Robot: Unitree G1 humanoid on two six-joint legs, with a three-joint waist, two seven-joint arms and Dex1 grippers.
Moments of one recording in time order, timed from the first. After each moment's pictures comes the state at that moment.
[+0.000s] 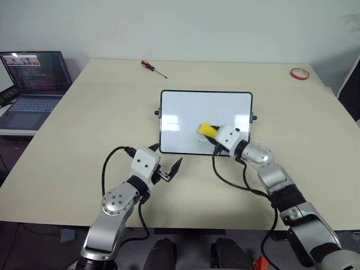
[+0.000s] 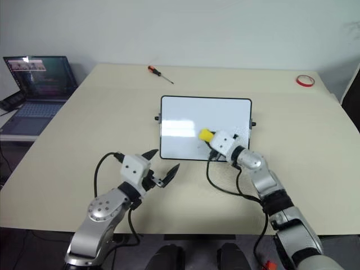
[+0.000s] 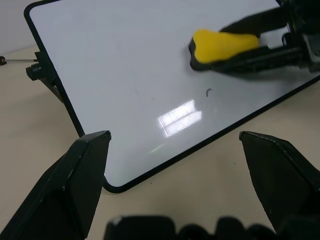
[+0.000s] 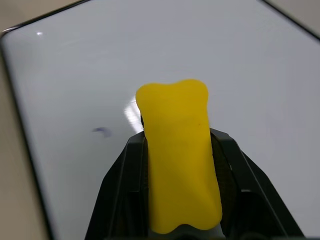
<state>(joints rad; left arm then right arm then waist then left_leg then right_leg) 0.02 0.34 -0.08 -0.41 -0.09 0.30 -0.40 -0.55 -0.35 0.33 0.36 -0.20 -0.16 0.54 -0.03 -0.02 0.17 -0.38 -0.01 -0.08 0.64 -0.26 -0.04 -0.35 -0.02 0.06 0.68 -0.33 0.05</state>
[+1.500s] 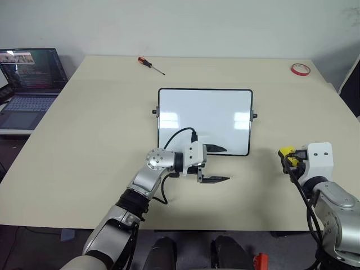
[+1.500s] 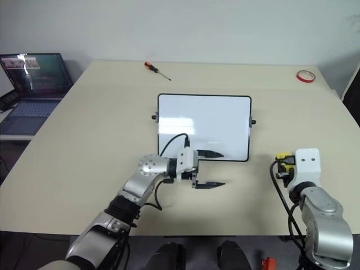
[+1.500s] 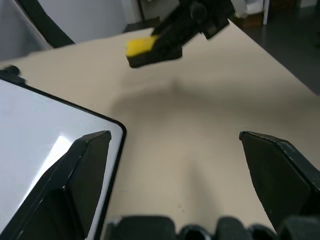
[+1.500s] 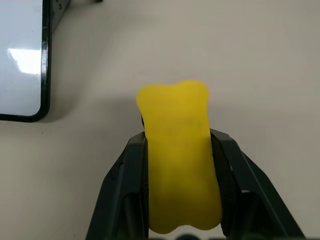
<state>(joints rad) -0.57 0.25 -0.36 0.36 -0.13 -0.21 -1.12 -0.07 -0.28 -0.33 -0.71 0.06 1.15 0.28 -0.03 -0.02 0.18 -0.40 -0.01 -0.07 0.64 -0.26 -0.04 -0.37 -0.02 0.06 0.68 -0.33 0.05</state>
